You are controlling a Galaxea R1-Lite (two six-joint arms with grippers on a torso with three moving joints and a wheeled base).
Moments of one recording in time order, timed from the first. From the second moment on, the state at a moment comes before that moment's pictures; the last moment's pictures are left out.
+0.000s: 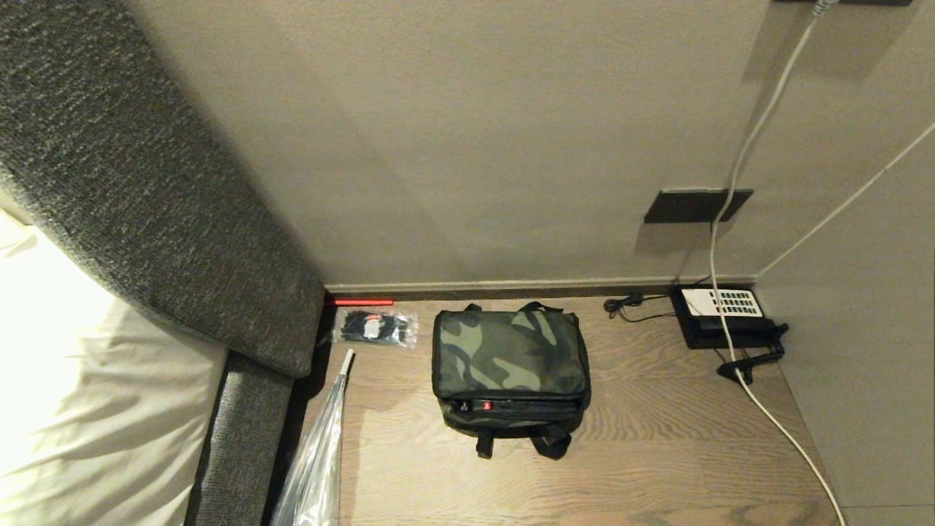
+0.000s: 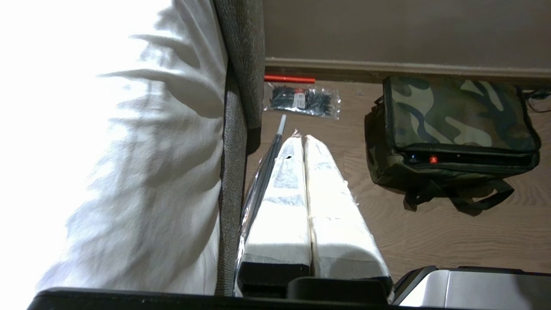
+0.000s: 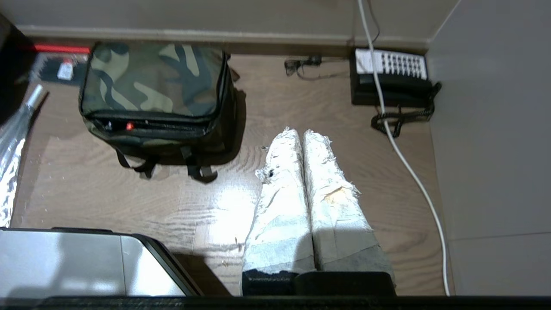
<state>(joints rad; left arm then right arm) 0.00 0.00 0.00 0.01 0.01 -0.01 0.01 0.00 -0.02 0.04 0.02 -0.05</state>
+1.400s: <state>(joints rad) 0.00 0.00 0.00 0.00 0.01 -0.01 0.01 0.00 -0.02 0.04 0.02 -0.05</state>
